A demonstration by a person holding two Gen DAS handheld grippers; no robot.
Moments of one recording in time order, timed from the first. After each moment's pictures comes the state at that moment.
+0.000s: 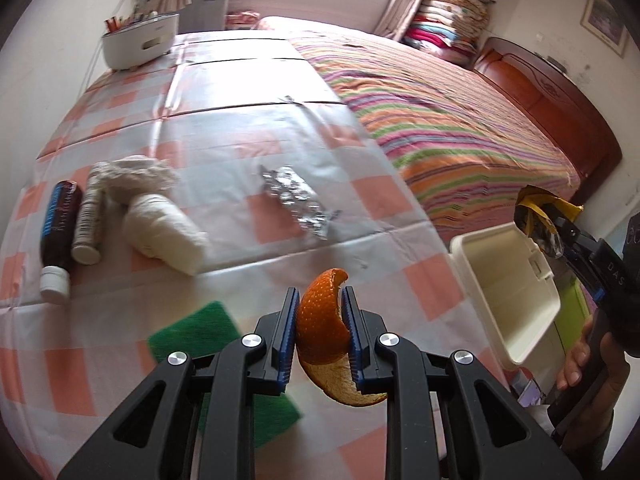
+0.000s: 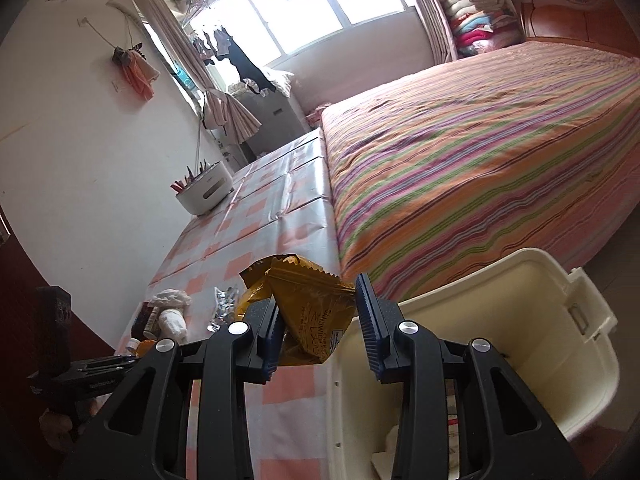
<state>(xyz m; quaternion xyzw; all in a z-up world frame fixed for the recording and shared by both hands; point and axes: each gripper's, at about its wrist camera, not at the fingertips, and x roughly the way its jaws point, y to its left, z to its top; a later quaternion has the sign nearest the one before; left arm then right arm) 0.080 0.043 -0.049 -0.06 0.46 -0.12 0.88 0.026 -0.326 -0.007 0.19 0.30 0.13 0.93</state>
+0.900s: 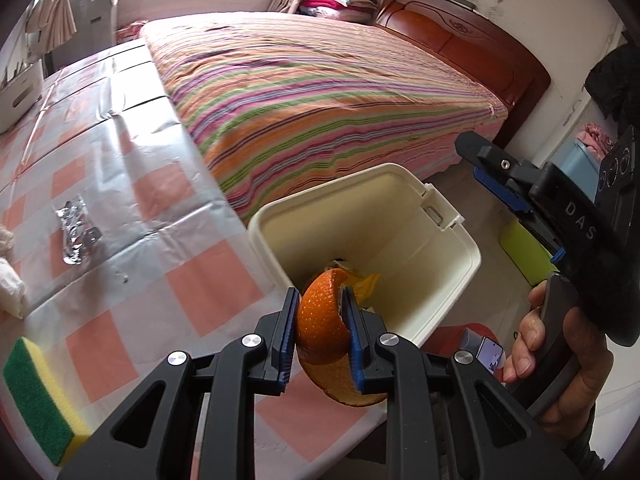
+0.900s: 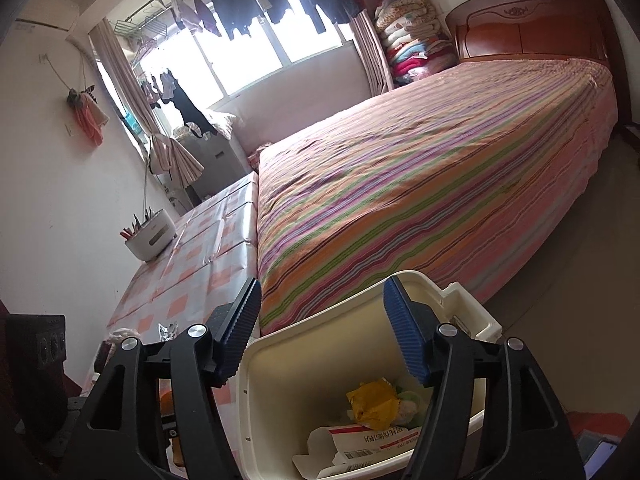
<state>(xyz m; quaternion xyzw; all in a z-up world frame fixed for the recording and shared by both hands) 0.072 -0.120 -0.055 0.01 0.47 -0.27 0.84 -0.010 -0.392 -0.003 0.23 0.25 0.03 0.94</state>
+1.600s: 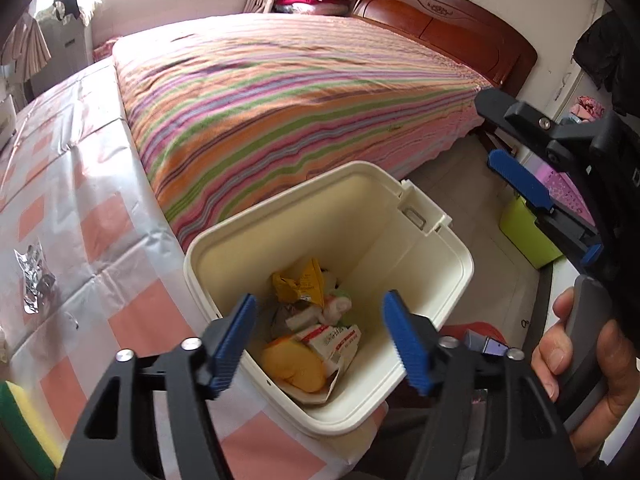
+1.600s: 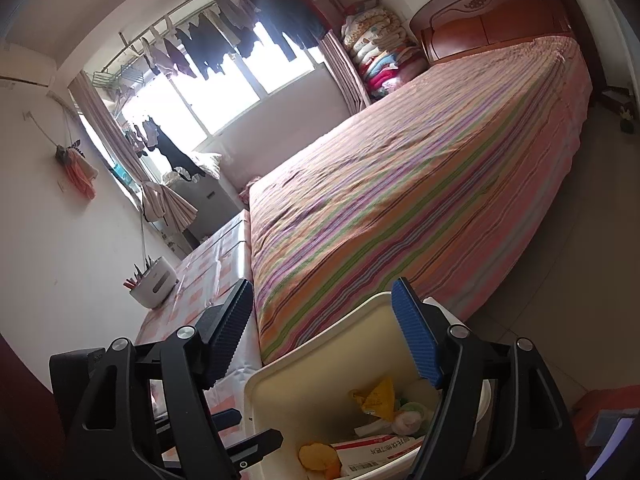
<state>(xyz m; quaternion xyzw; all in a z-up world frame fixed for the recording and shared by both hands) 0.079 -0.173 -0.063 0.05 0.46 -0.28 0.84 -0.020 -0.420 -0.001 0.29 0.21 0.00 0.93</state>
